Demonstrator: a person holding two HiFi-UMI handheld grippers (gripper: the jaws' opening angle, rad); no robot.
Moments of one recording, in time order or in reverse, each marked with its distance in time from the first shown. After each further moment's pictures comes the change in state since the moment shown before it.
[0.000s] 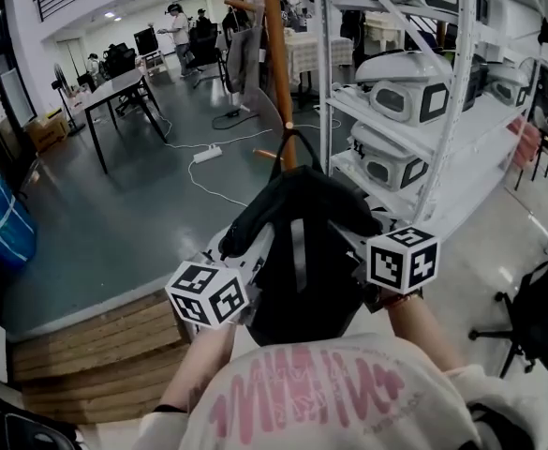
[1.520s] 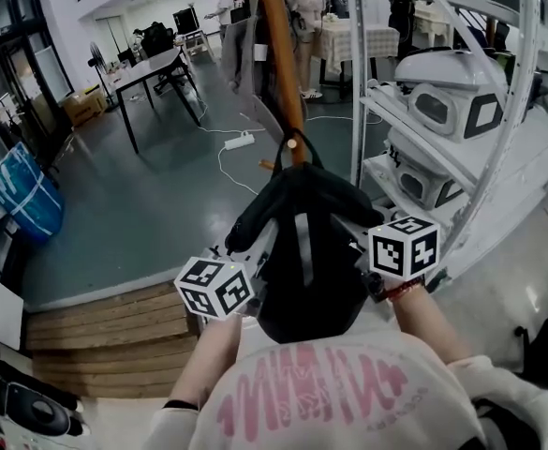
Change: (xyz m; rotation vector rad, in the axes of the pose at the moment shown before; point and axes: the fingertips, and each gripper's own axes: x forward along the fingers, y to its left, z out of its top) left arm 0.092 0.070 -0.026 -0.004 0.006 0.178; right arm 0.103 -0.095 0.004 0.018 0.066 0.183
